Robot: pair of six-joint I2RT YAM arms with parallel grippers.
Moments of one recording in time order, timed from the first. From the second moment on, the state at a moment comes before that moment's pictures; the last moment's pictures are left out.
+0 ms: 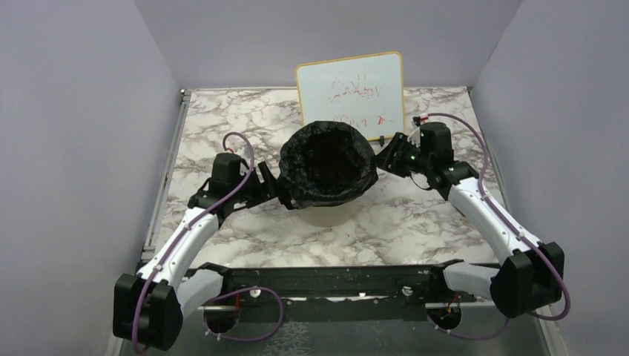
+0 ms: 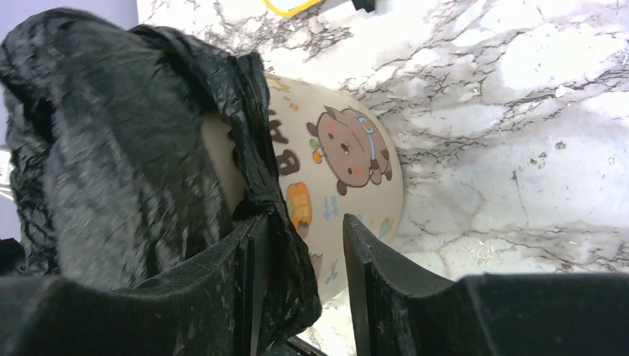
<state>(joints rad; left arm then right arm) -0.25 0.99 0.65 -0.35 0.36 -0.65 0.29 1.18 0.92 -0.33 -0.30 0.69</state>
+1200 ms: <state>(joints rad) -0.19 1.02 0.66 -0.30 0.47 -0.62 0.25 1.12 0.76 -0.24 -0.41 0.73</state>
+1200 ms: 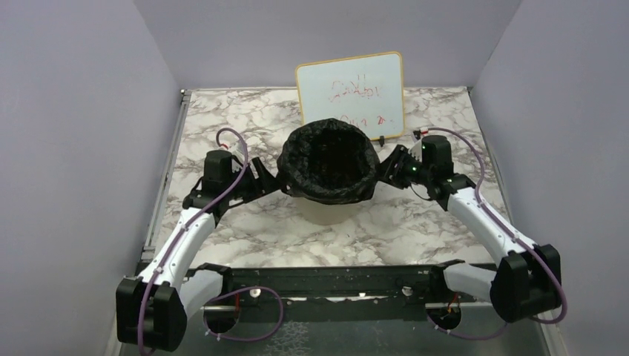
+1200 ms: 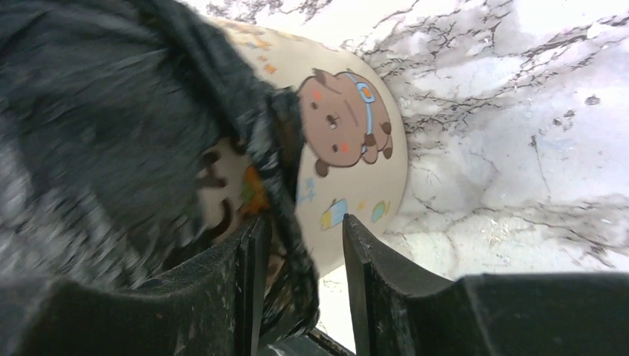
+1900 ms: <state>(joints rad) -0.10 1.26 0.68 0.00 0.58 -0.67 0.24 1.28 0.75 -0.12 -0.57 0.74</state>
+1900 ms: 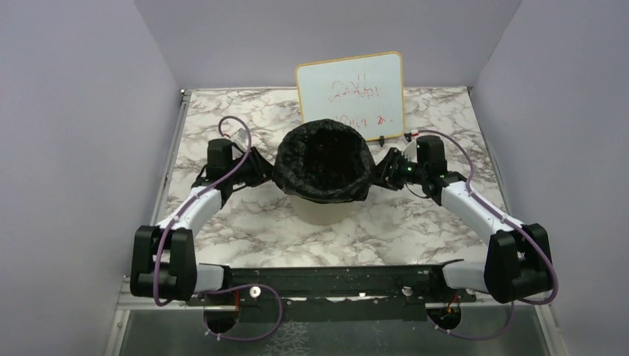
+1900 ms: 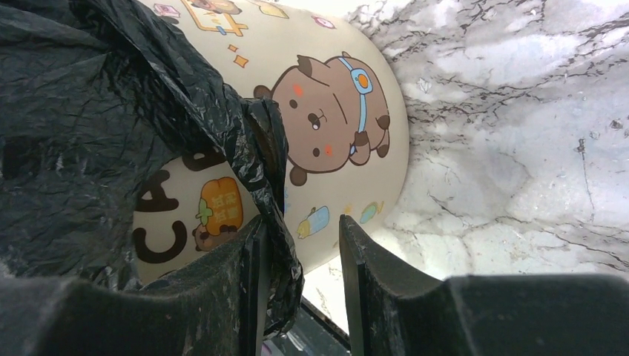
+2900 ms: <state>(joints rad) -0.21 1.13 0.46 0.07 0.67 -0.70 0.23 1.09 0.59 -0.21 -0.68 0.72</state>
